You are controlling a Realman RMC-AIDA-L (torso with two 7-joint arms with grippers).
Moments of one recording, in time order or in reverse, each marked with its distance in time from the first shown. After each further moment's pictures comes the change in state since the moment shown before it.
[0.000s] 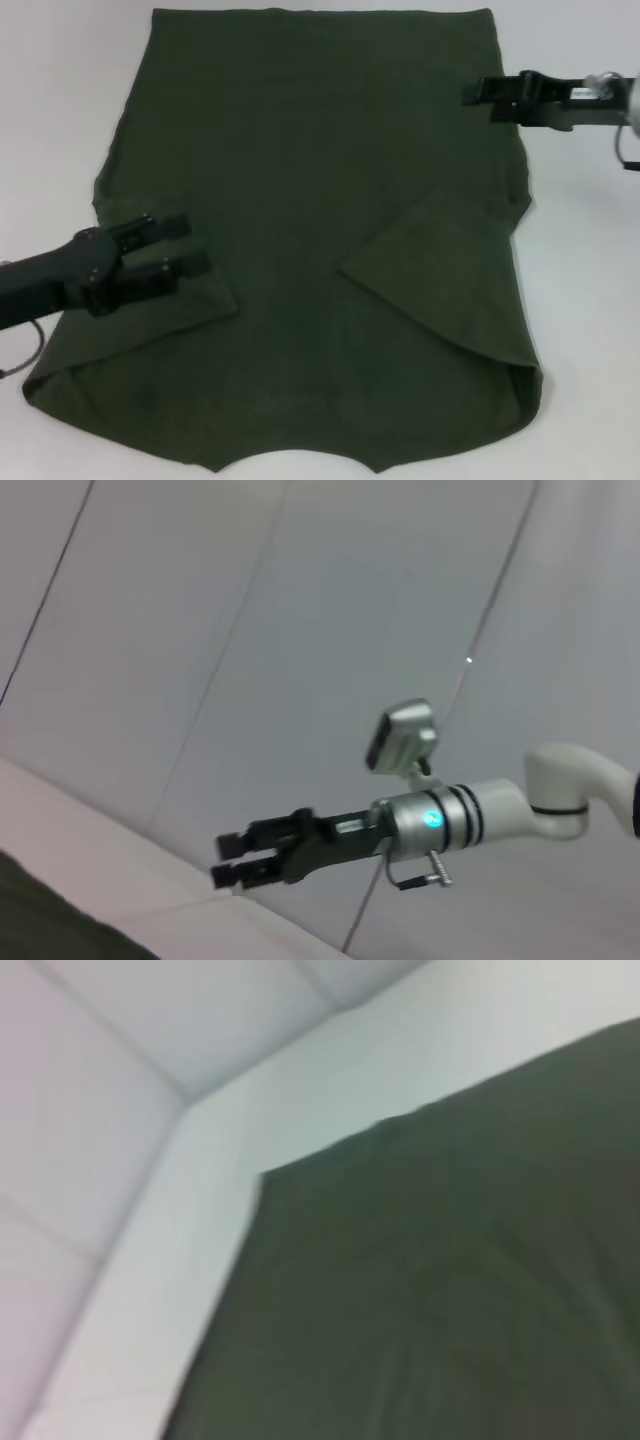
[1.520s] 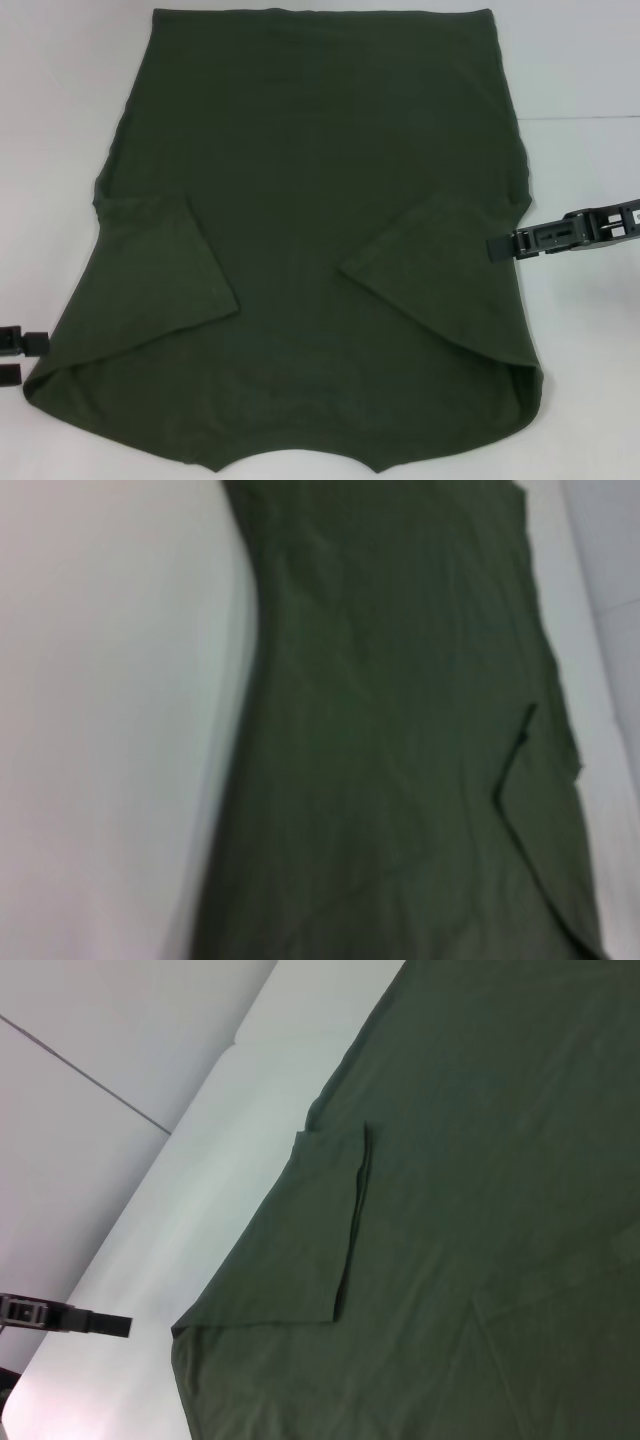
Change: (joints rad) left arm 0.044 0.194 -0.072 0.101 0.490 -0.118 -0.901; right arm -0.088 -0.086 -0.031 -0.036 -0.126 -0.547 -0.146
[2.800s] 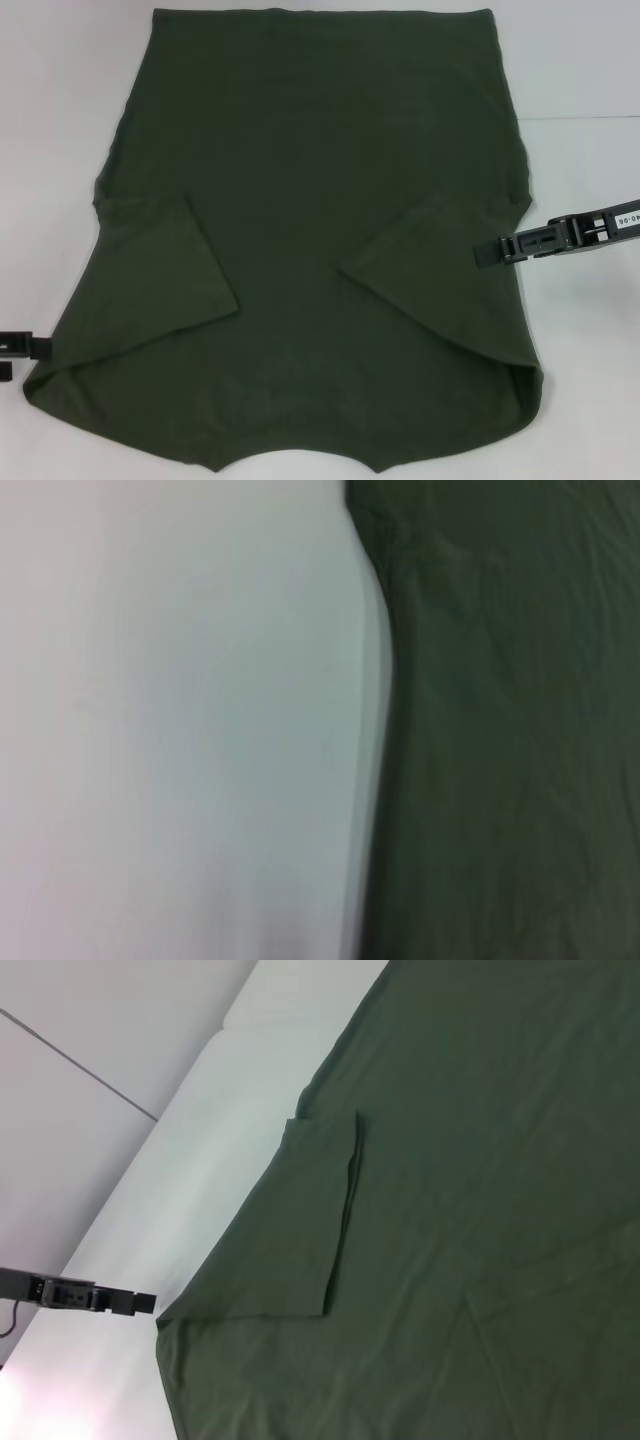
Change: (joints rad) left arm -0.052 -0.003 0.096 -0.033 0.066 -0.204 0.016; right arm 0.013 0.014 -0.034 0.012 0.000 0.040 0.000
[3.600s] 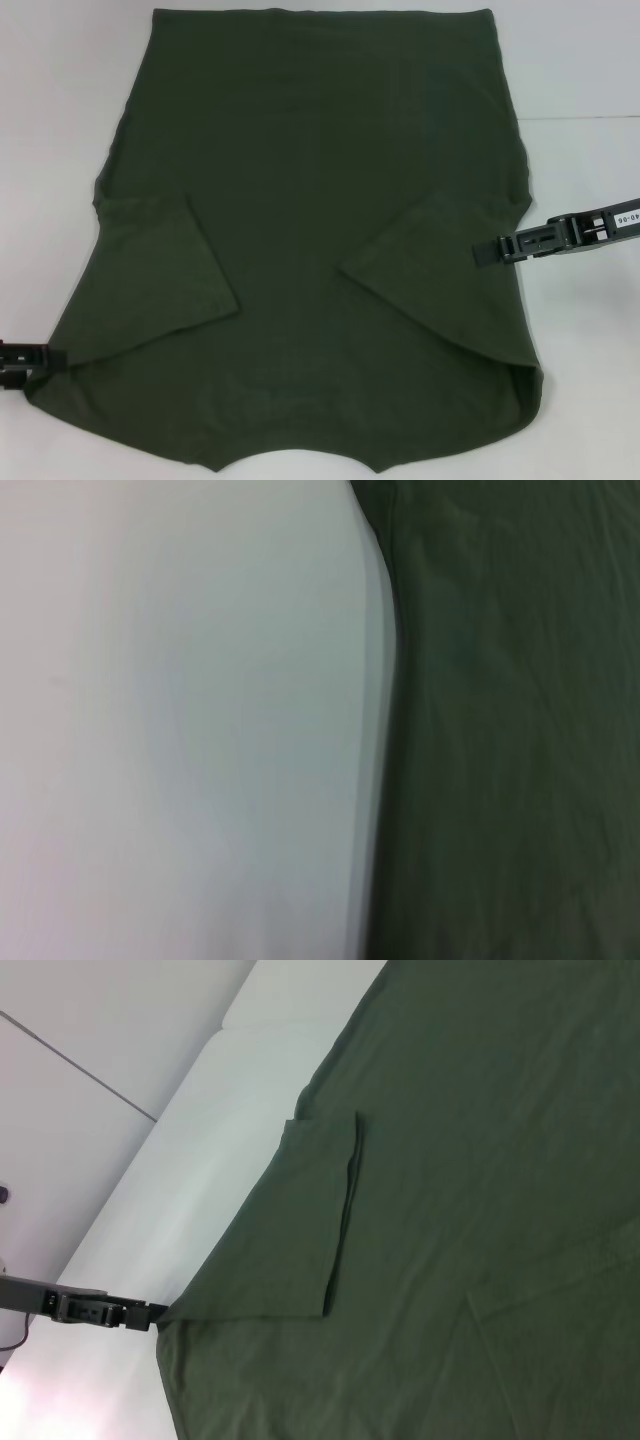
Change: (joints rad) left arm -0.004 -0.023 0.034 -0.015 0.001 -0.038 0.026; right arm 0.002 0.000 0.000 0.000 -0.002 0.000 0.008
